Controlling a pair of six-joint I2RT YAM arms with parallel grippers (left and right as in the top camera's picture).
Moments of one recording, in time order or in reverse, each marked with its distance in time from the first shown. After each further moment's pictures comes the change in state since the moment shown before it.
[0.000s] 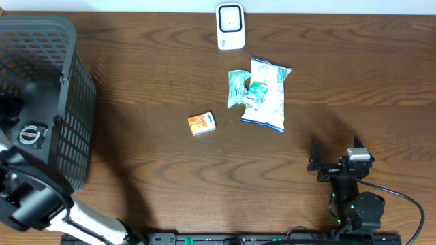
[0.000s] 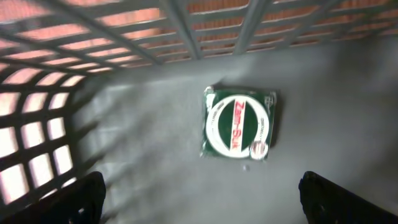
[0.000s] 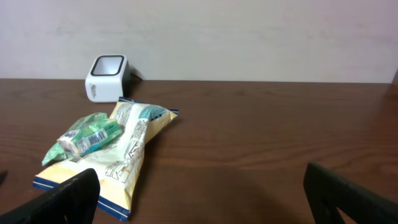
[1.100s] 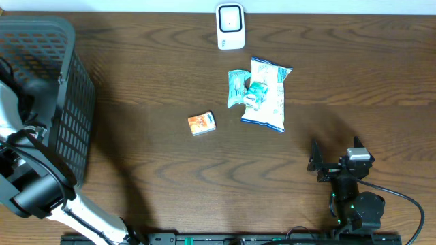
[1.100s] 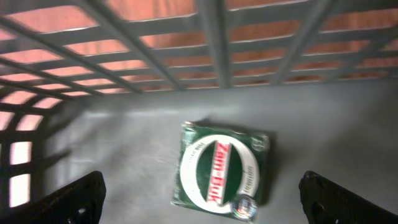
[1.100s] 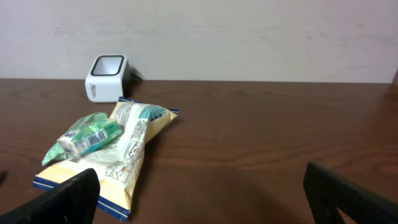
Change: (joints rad) left arm -0.101 0.058 -0.109 0.214 -0.227 -0.112; right arm 0.000 0.000 0.000 0.000 0.000 0.000
